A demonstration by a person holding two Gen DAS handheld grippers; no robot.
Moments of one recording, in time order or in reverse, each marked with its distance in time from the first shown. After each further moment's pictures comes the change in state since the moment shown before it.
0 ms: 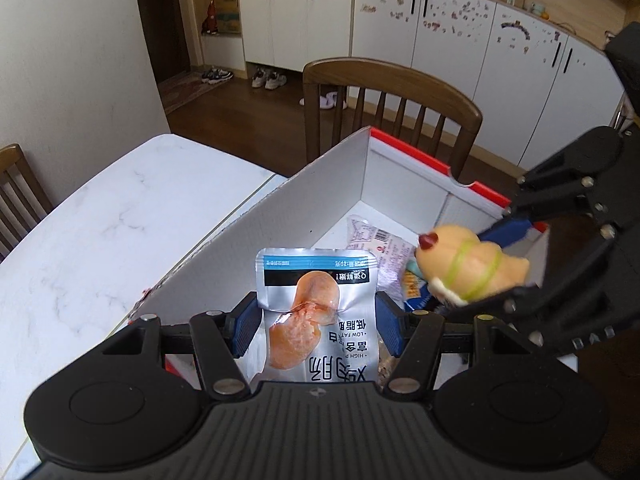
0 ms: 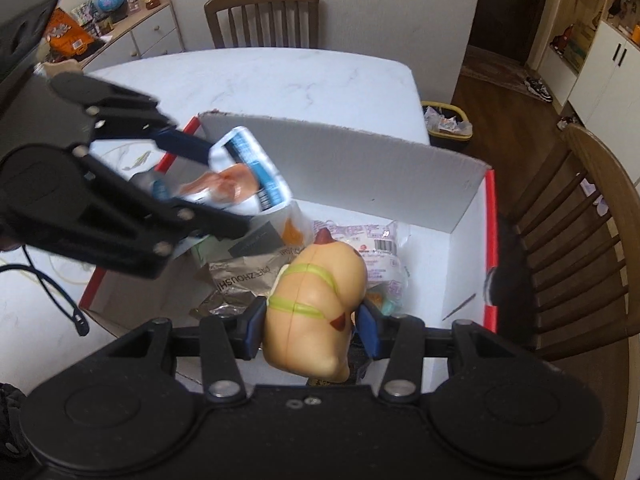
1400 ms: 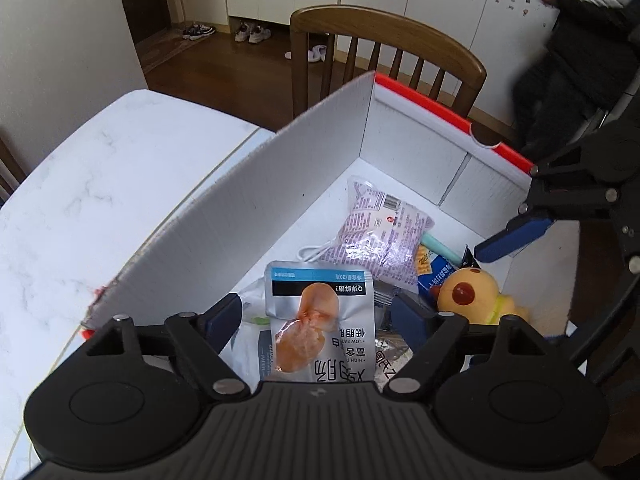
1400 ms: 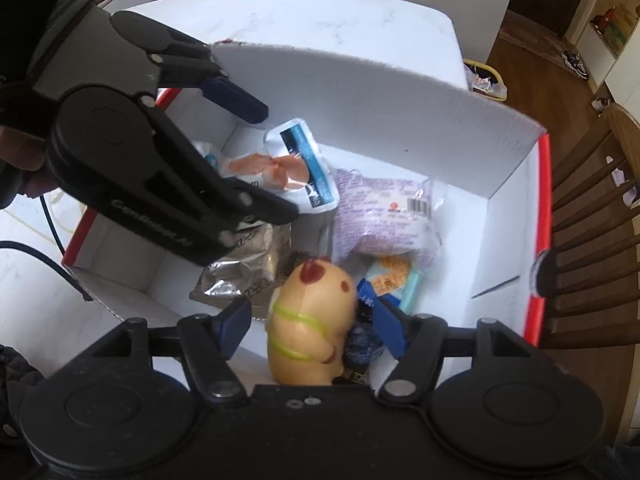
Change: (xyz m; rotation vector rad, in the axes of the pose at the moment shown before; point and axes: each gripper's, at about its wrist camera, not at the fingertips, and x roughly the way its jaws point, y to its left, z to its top) left arm 0.040 0.008 0.009 0.010 0.144 -0.052; right arm 0.023 0.002 0.003 -0.061 0.171 0.058
